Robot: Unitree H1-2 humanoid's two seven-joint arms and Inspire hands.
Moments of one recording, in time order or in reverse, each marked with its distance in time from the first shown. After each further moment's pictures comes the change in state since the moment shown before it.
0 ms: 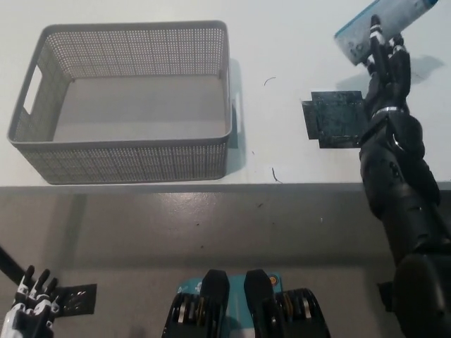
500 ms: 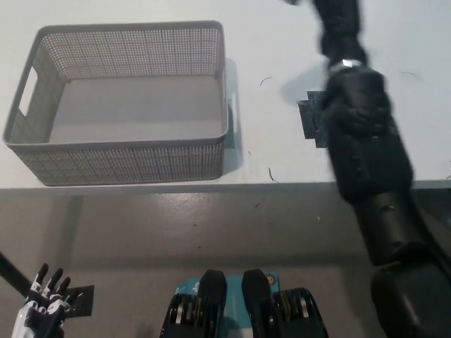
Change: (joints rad) left_arm -0.004 0.008 -0.039 -0.001 0.007 0.010 -0.002; right_arm -0.050 0.091 0.371 -0.368 -0.147 0.142 0.038
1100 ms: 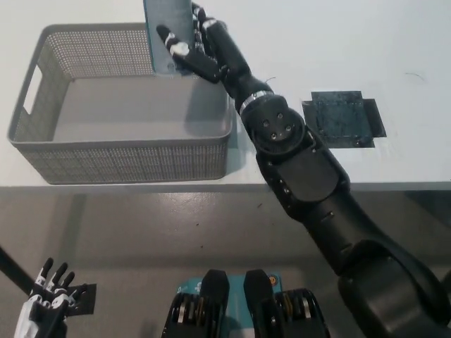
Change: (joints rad) left_arm -0.009 0.007 -0.023 -0.001 0.026 0.001 0.000; right_arm -0.006 0.069 0.173 0.271 -0.159 -0.005 0.061
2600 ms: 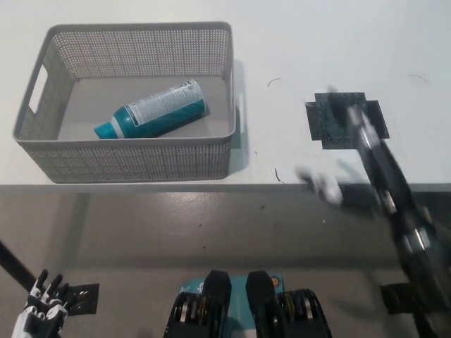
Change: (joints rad) left_arm 0.040 -0.004 0.027 -0.002 0.006 0.000 0.000; right_arm 0.904 -0.308 -0.158 -0.943 -0.016 -0.030 0.195
